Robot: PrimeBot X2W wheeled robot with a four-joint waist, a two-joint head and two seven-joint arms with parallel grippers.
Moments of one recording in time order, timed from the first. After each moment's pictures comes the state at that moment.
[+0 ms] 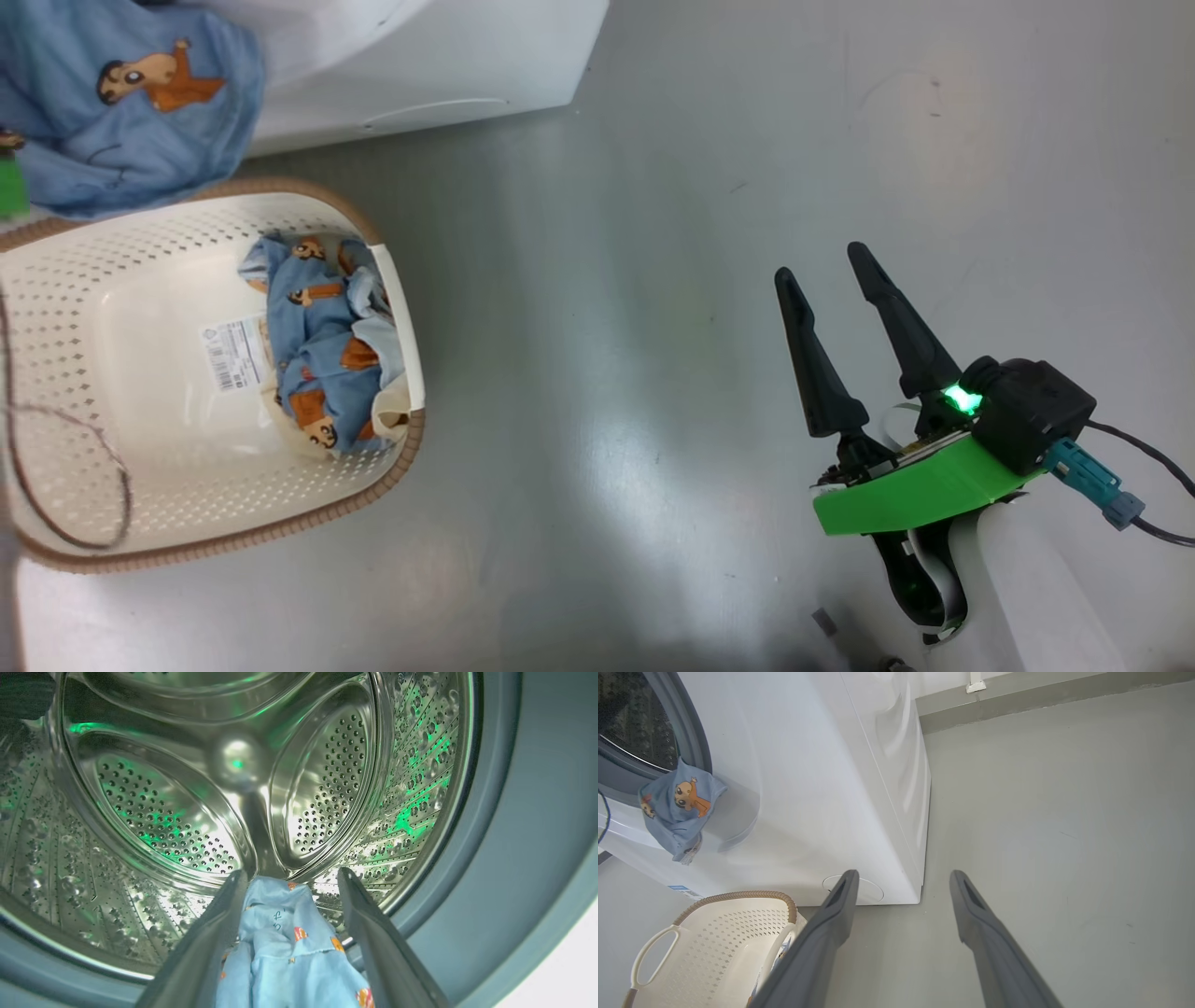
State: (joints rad) left arm -0.85 0.32 0.00 0.24 -0.35 -0.12 -0.26; right arm -0.33 -0.05 0.18 0.06 0.30 0.12 -0.26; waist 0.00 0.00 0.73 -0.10
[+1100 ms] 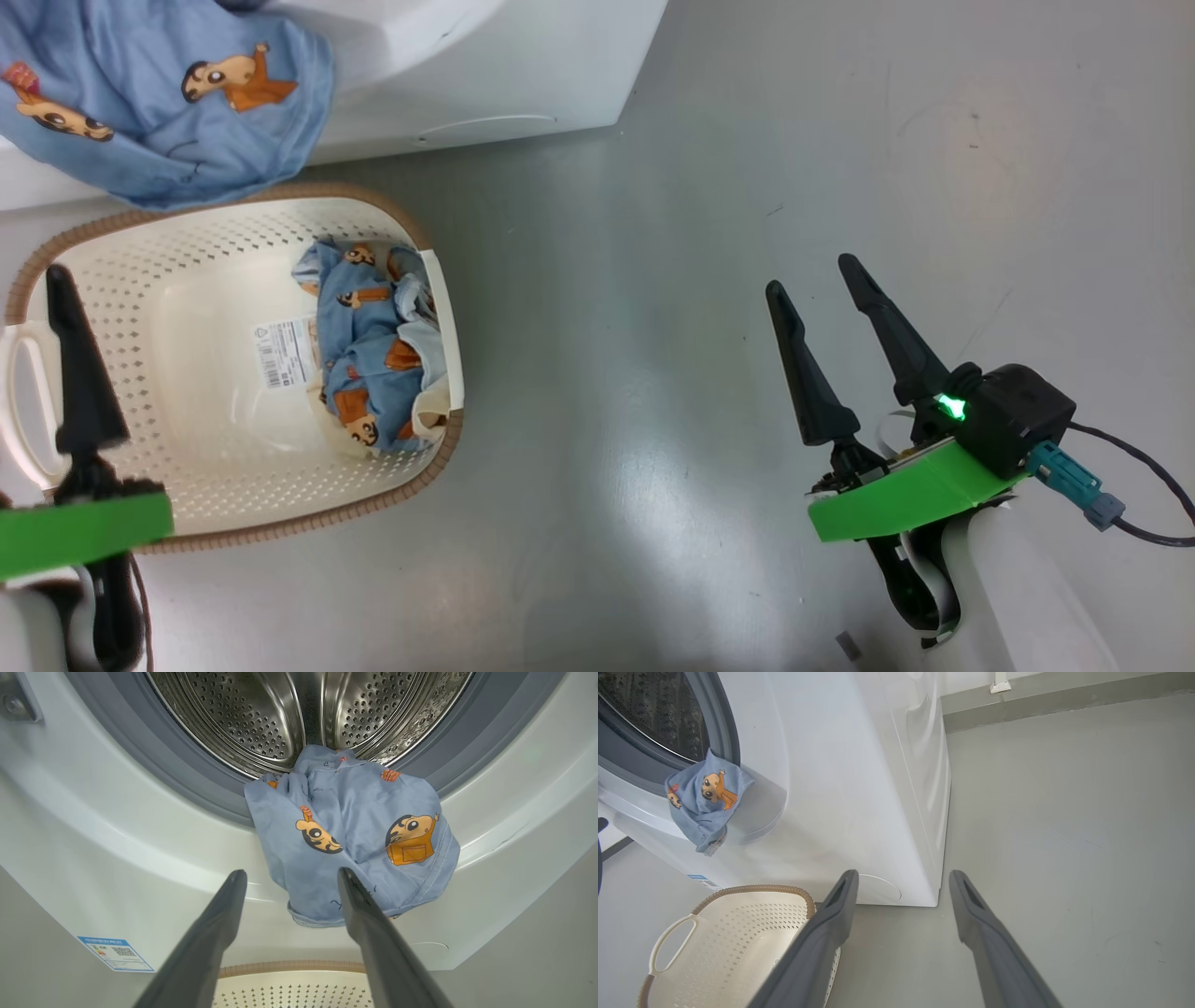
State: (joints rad) left arm -0.29 0.11 0.19 0.01 -0.27 -0.12 -0.26; right arm -0.33 -0.06 0.19 0.09 0.26 0.12 -0.26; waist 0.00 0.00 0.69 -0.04
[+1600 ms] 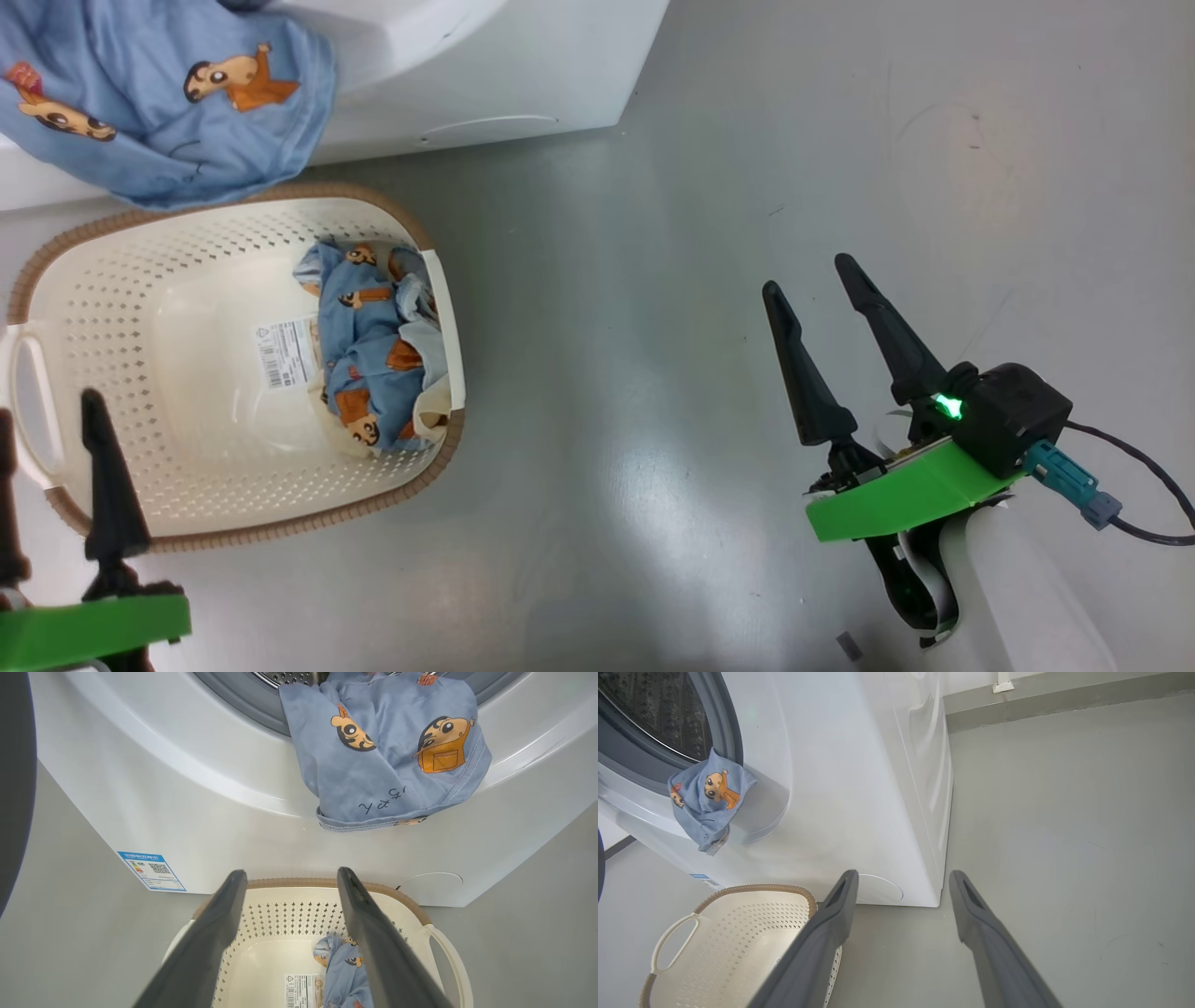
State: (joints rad) left arm -0.12 0.08 0.23 0.03 -0.26 -0.13 -0.26; right arm -0.33 -0.06 0.19 0.09 0.25 0.12 -0.26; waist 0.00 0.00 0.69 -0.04
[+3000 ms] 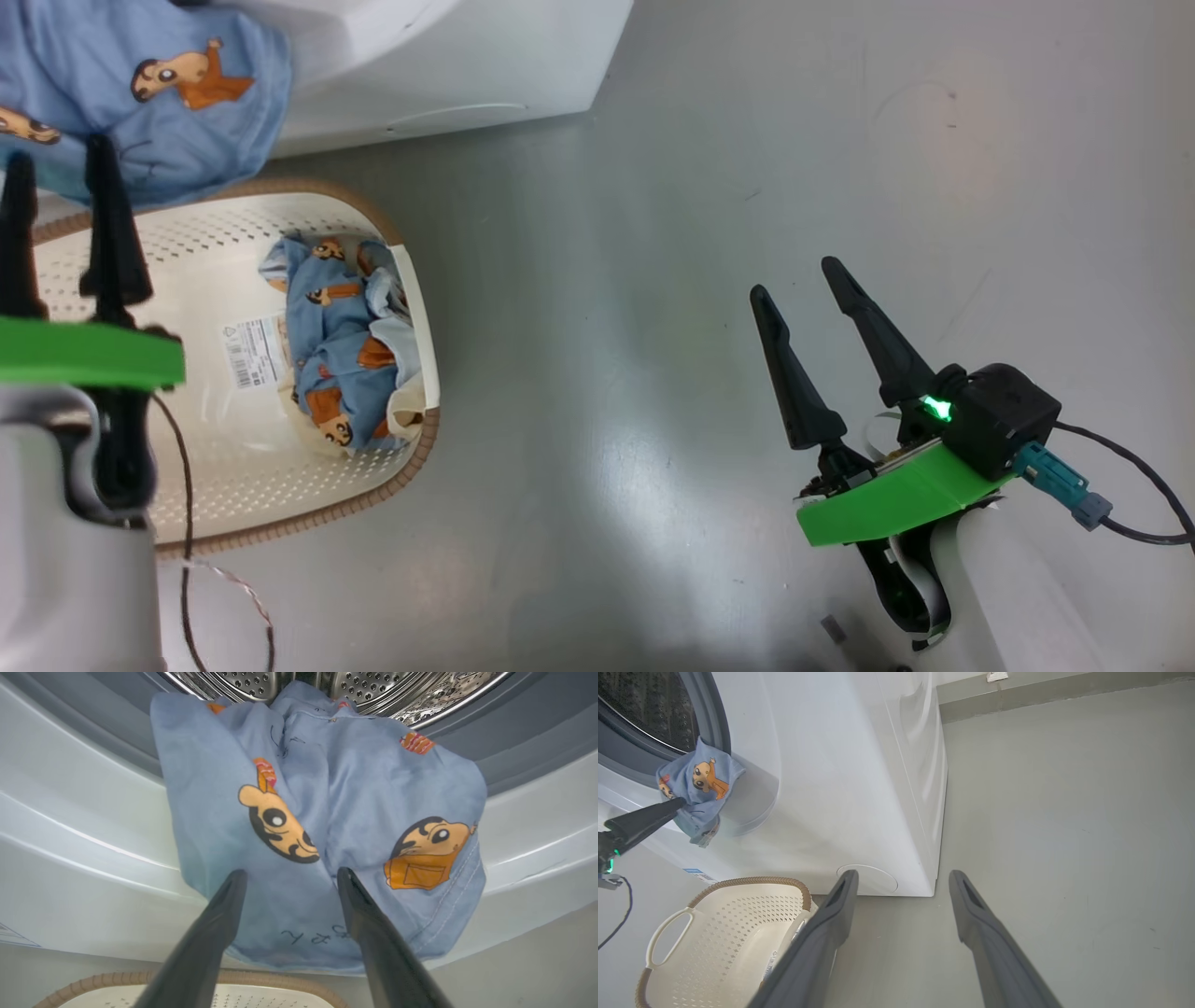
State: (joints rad) left arm -0.57 0.14 0.09 0.29 -0.45 -0.13 -0.14; right arm -0.33 -0.06 0.21 0.09 0.26 0.12 -0.26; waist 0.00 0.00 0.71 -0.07
